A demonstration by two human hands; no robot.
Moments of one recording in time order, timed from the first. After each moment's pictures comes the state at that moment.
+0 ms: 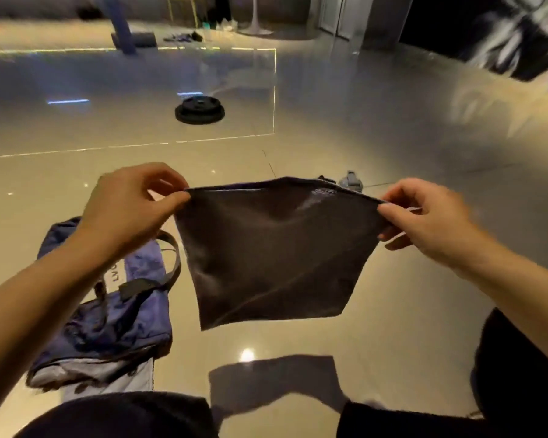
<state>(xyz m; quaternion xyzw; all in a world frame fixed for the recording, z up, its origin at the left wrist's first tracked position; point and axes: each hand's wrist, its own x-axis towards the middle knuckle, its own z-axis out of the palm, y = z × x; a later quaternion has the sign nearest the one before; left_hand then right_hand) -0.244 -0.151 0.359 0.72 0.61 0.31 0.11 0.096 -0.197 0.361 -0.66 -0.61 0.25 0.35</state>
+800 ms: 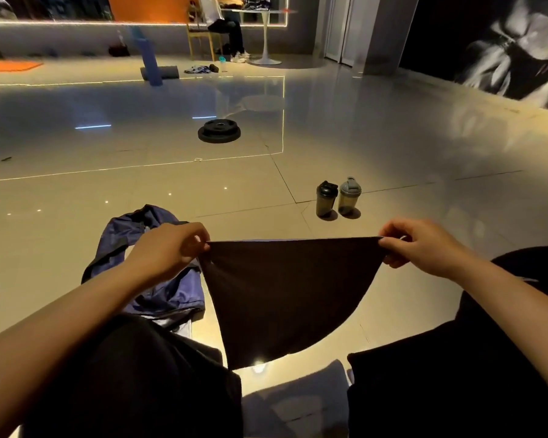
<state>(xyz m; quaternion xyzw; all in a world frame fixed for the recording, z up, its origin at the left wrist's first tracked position) -0.295 -0.282 0.349 0.79 0.59 0.13 0.08 0.094 -0.323 0.371 -0.67 -0.66 0.26 0.23</state>
